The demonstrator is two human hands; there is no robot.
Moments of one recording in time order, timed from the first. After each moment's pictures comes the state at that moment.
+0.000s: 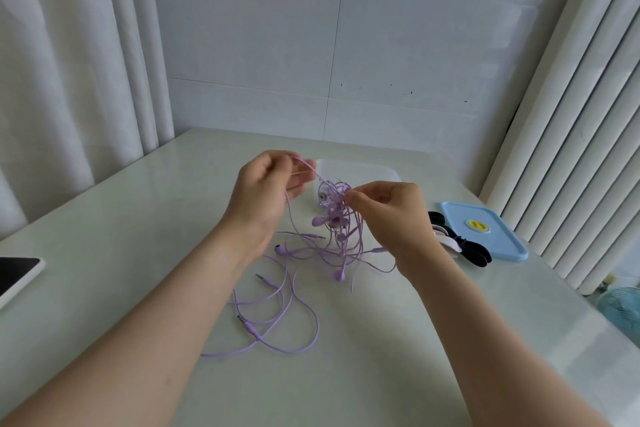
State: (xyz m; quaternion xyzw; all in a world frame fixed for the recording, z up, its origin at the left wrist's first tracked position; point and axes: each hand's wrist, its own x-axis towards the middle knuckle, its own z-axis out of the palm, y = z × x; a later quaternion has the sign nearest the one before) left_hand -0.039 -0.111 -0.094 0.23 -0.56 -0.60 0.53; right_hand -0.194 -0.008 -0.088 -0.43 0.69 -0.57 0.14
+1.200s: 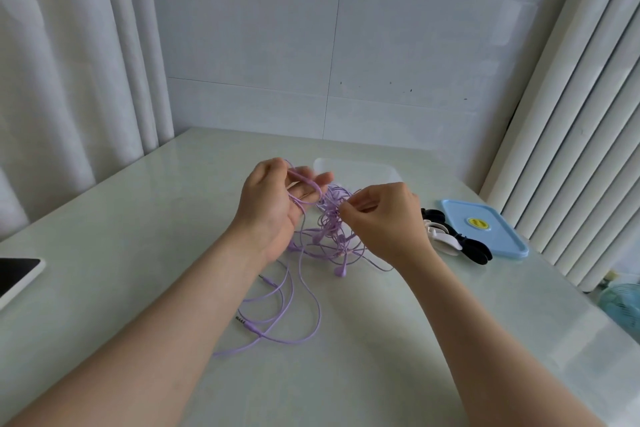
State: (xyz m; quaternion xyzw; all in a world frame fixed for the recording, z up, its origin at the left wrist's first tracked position) left_hand -0.054 -0.098 -0.090 0.19 -0.38 -0.73 0.54; right_hand -0.192 -0.012 -0.096 -0.49 0.73 -0.47 0.01
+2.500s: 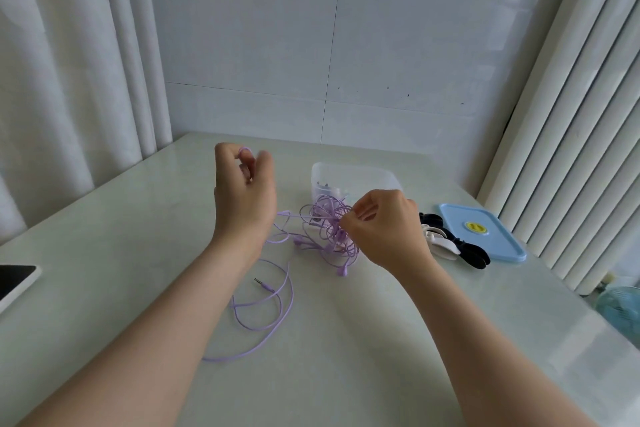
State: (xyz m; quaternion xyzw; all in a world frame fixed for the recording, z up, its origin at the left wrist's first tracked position) left_hand -0.035 -0.117 -0.094 0.35 -0.55 -0.41 0.64; right_hand -0.195 -0.014 -0.100 -0.49 0.77 -0.41 0.00
